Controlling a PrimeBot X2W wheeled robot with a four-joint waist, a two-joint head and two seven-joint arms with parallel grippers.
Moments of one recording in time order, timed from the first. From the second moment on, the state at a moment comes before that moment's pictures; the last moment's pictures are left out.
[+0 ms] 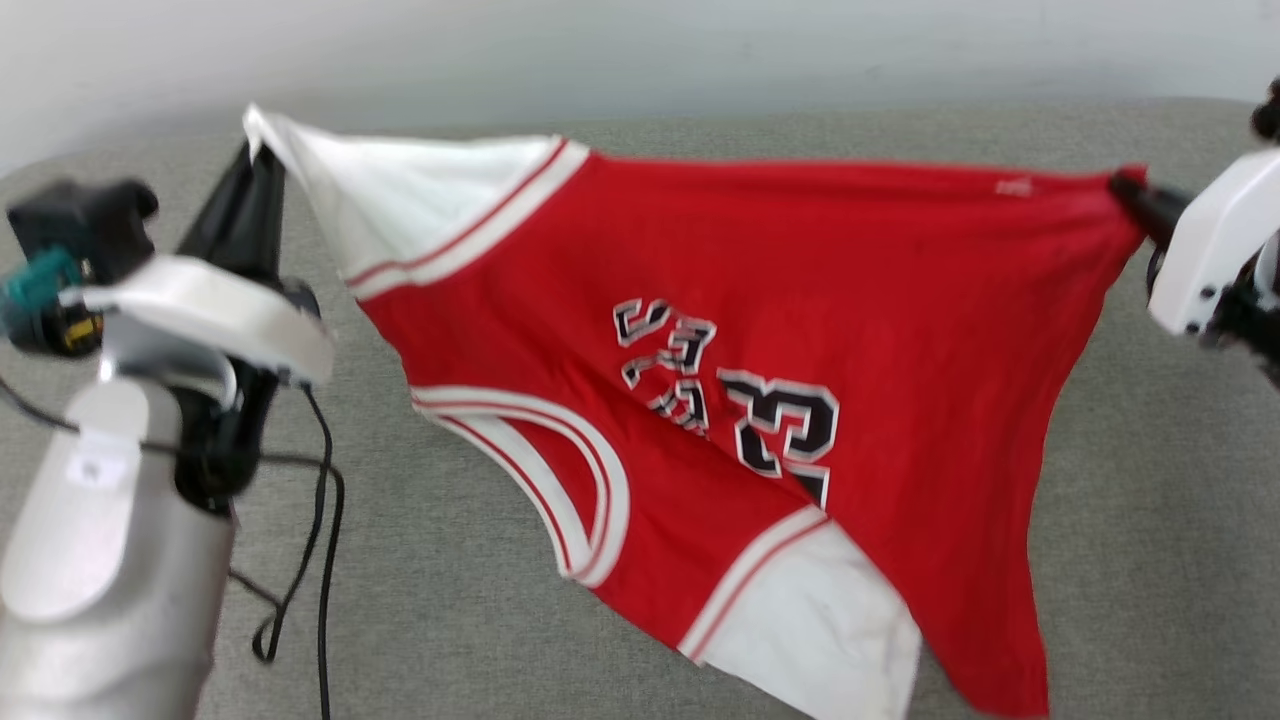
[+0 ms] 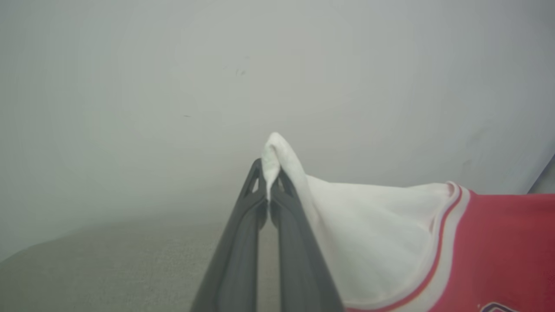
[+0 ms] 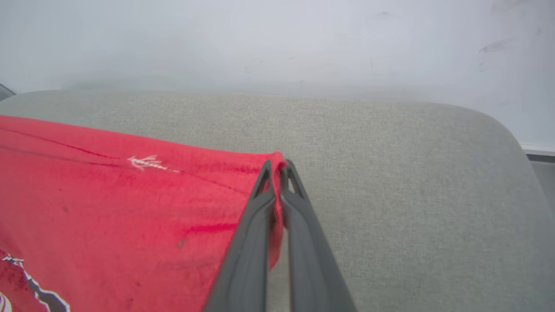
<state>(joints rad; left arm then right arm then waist) -0.57 0.37 -0.15 0.24 -0.51 -0.04 -0.07 -0.78 -0.43 0.18 0.52 0.59 0.13 0.51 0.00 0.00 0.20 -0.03</state>
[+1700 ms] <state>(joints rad) -1.12 0.43 -0.12 0.67 -0.60 -0.12 -0.14 -1.27 -0.29 0.26 0.84 0.46 0.13 0.03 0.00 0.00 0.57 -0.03</state>
